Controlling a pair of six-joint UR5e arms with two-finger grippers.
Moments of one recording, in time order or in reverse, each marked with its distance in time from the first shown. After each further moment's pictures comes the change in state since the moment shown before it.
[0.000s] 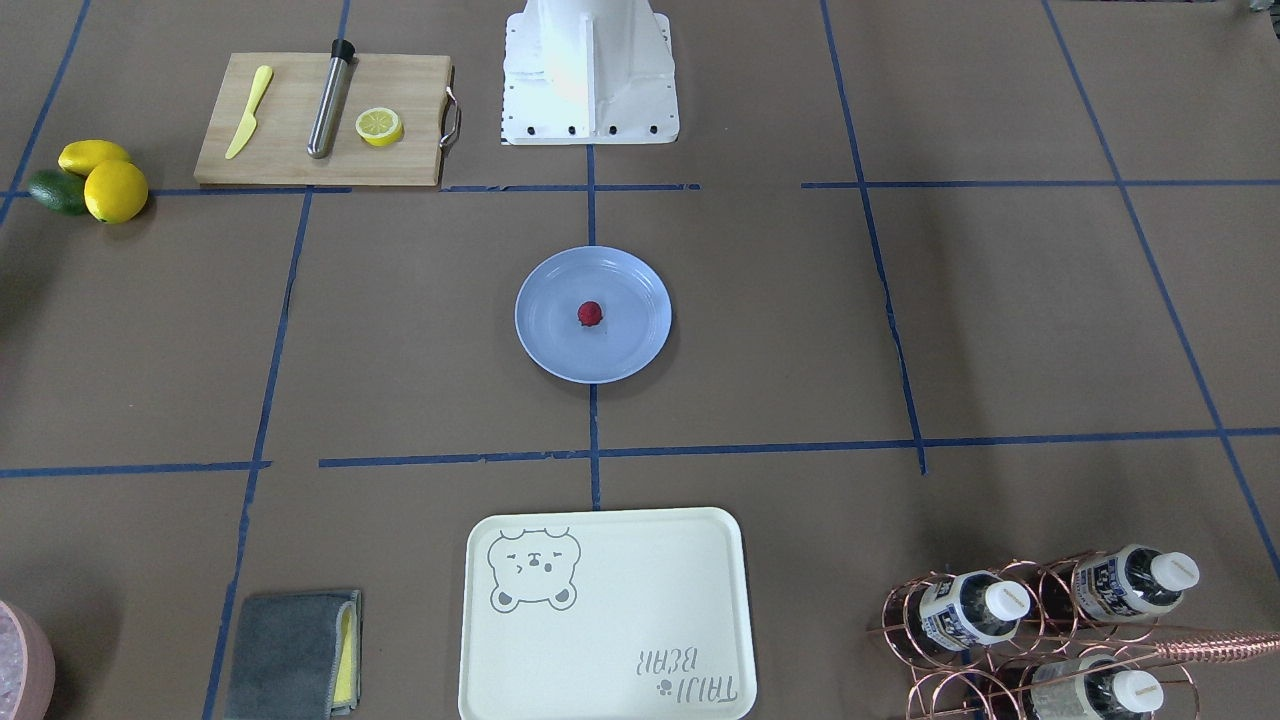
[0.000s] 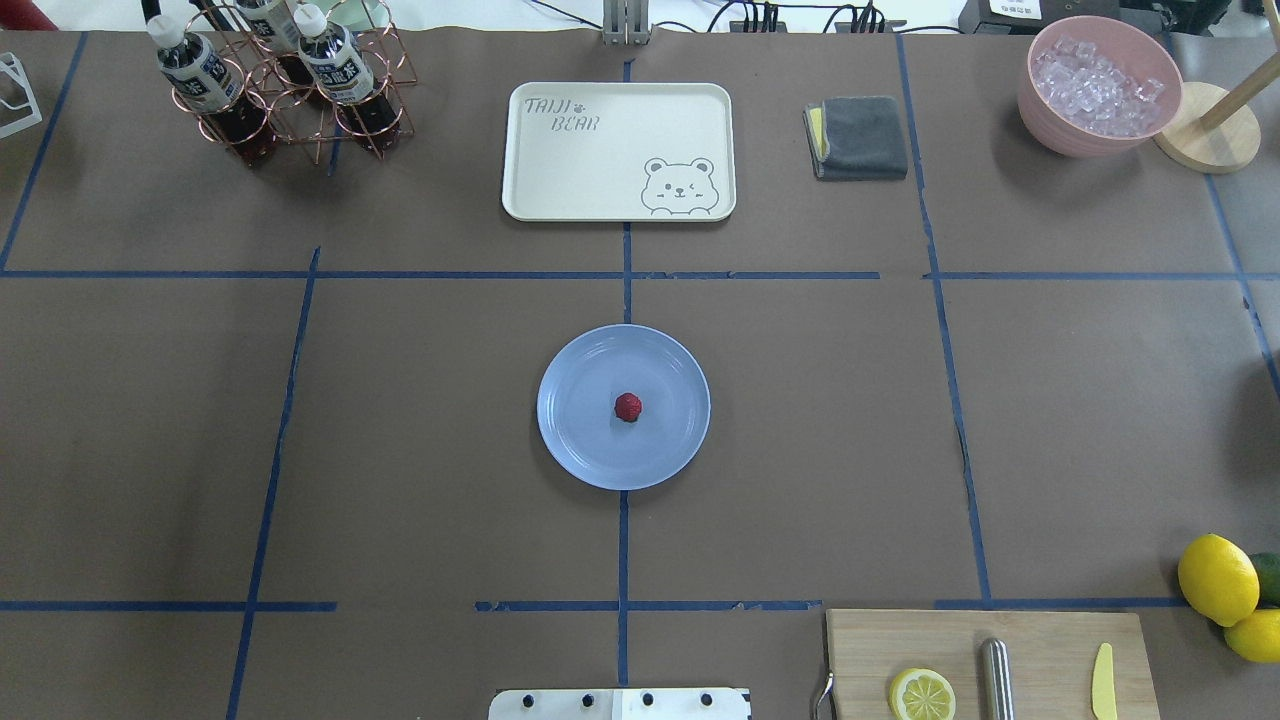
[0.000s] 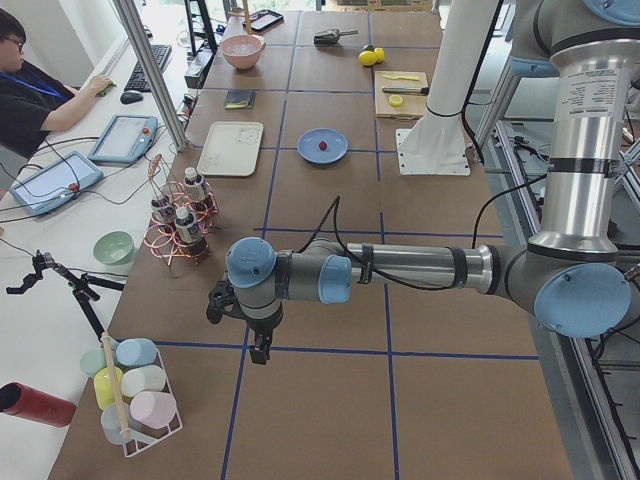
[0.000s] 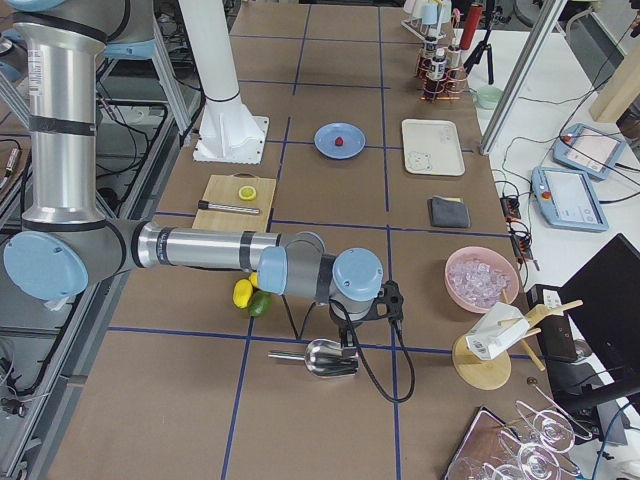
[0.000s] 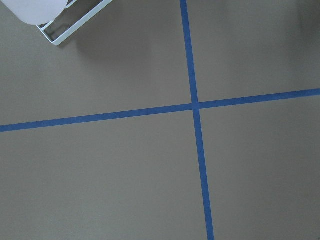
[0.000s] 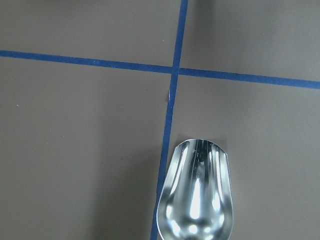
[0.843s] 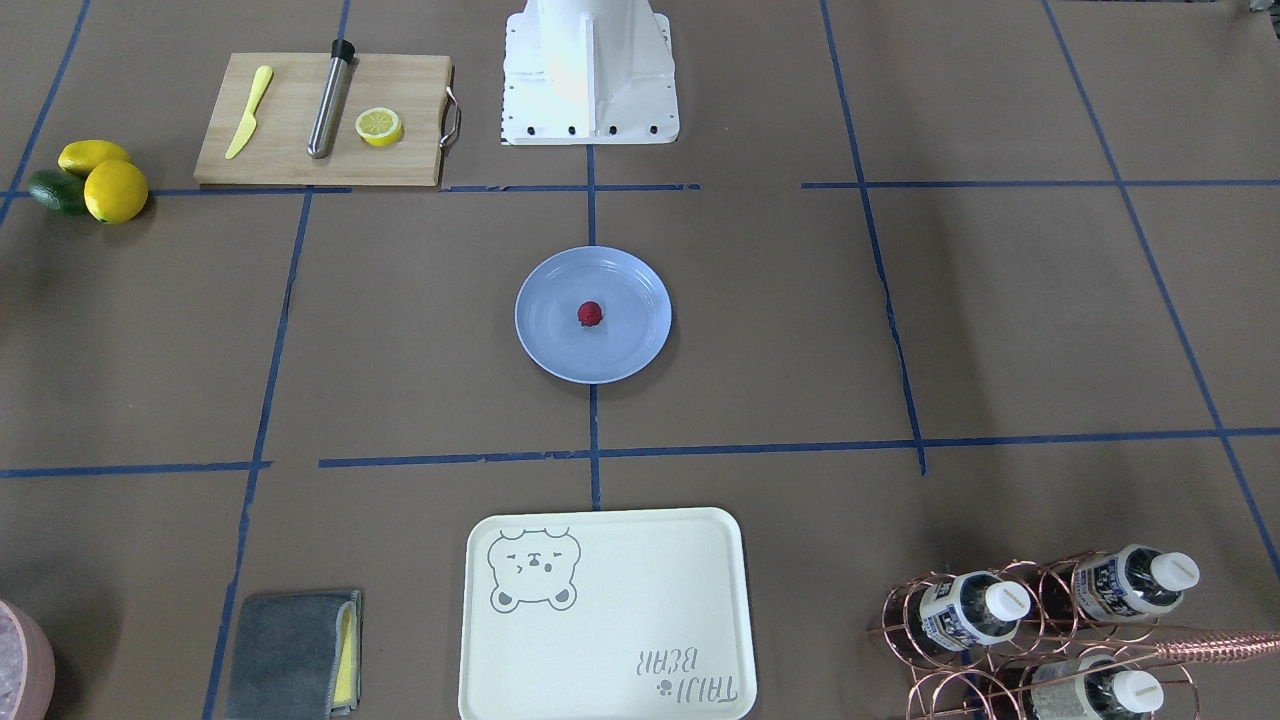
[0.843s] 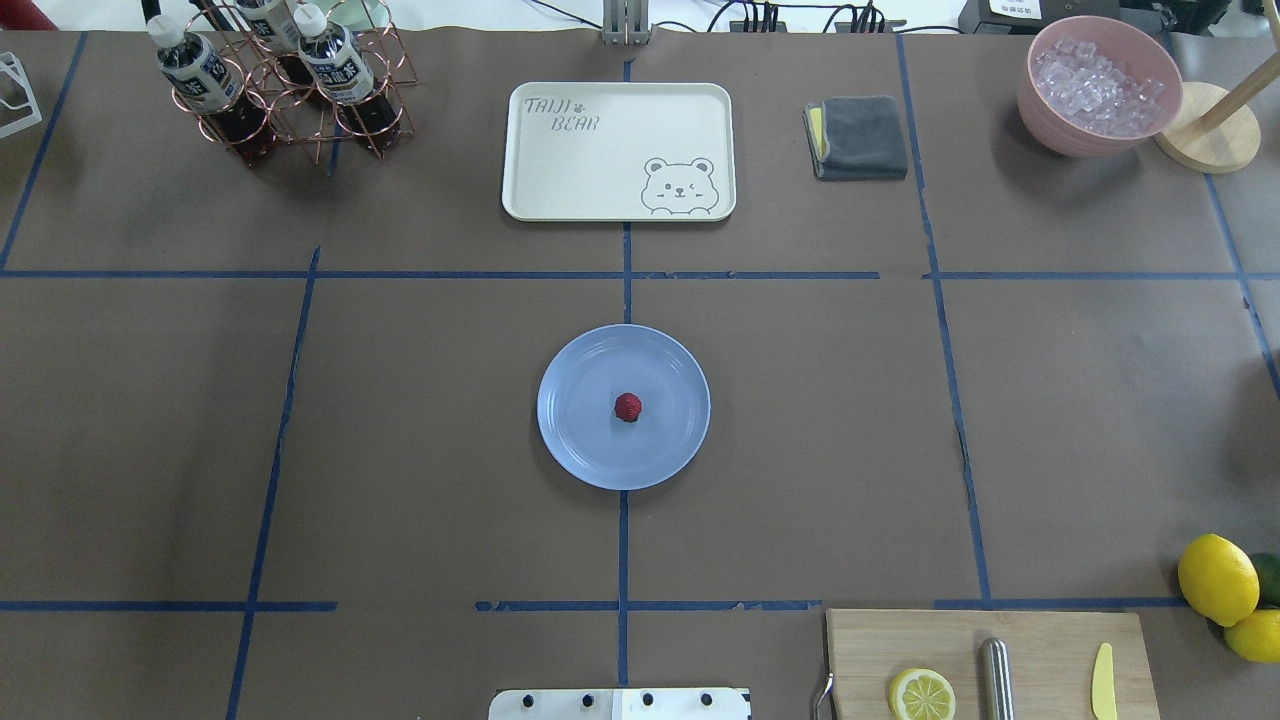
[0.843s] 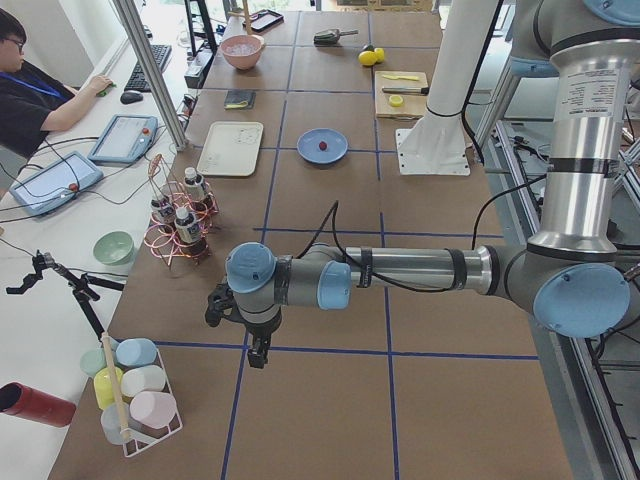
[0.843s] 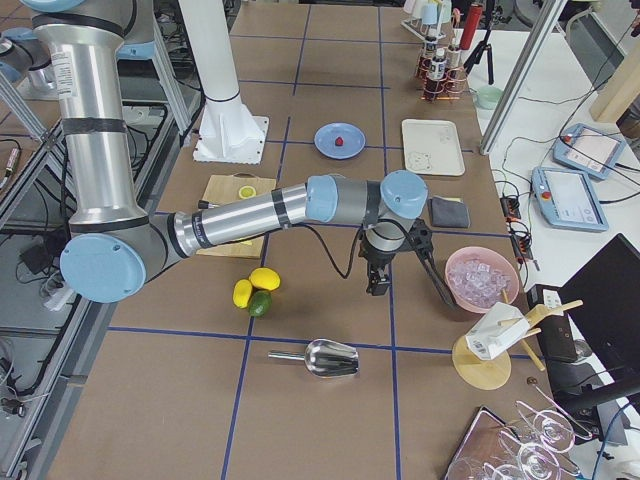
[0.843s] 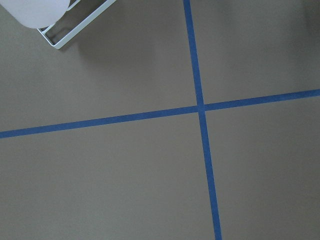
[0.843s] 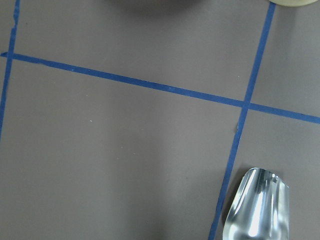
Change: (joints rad) left arm -0.001 0.000 0.021 -0.039 0.001 0.011; right arm -0.111 0.160 0.145 -0.301 -0.042 -0.001
